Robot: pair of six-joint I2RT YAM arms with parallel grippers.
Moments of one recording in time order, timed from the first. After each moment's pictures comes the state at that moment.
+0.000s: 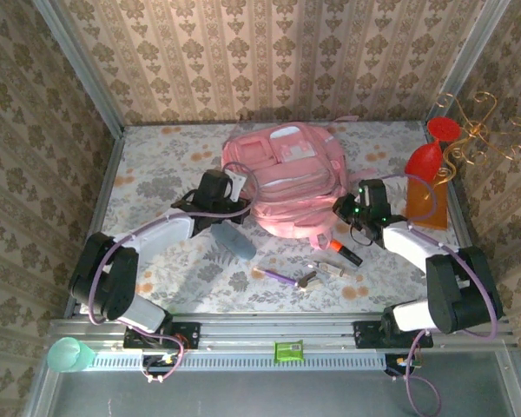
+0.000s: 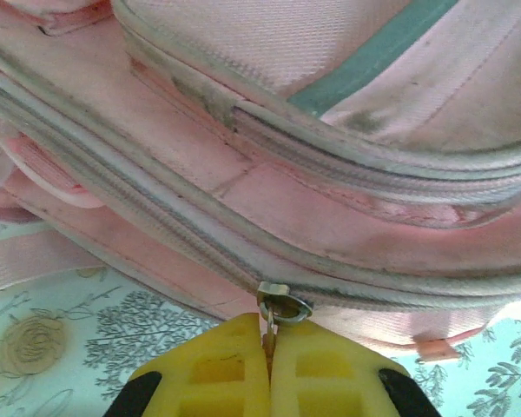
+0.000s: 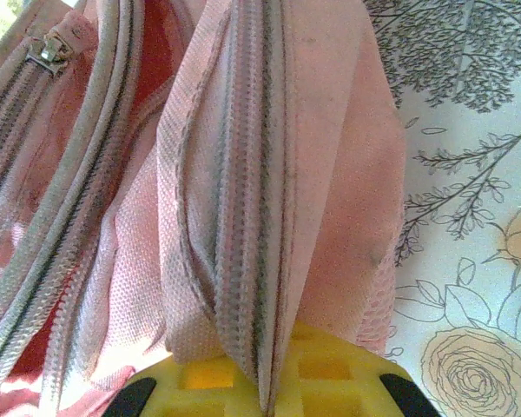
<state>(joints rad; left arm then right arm) -0.55 1.50 0.88 -0.14 0.23 -0.16 0.16 1.38 0.64 0.03 -0.19 0.84</state>
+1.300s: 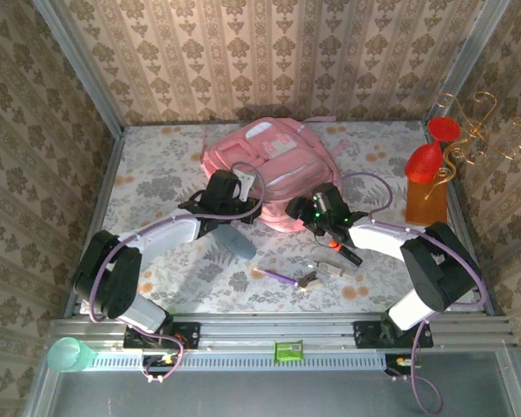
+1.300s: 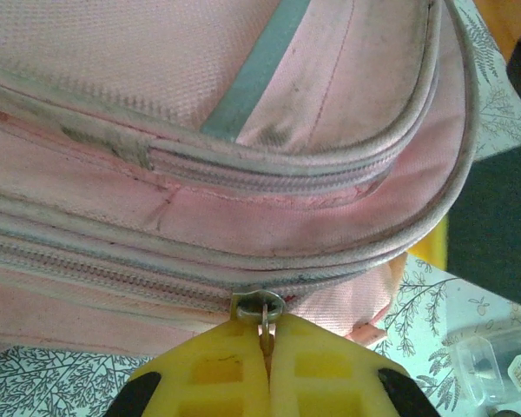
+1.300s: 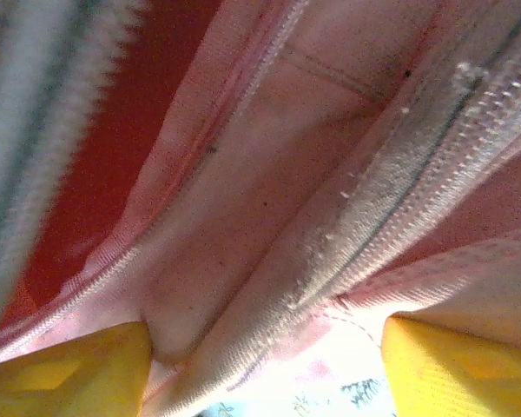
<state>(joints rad) -0.65 1.52 0.91 -0.08 0.27 -0.27 0.50 1.57 0.76 0.08 -0.09 1.03</state>
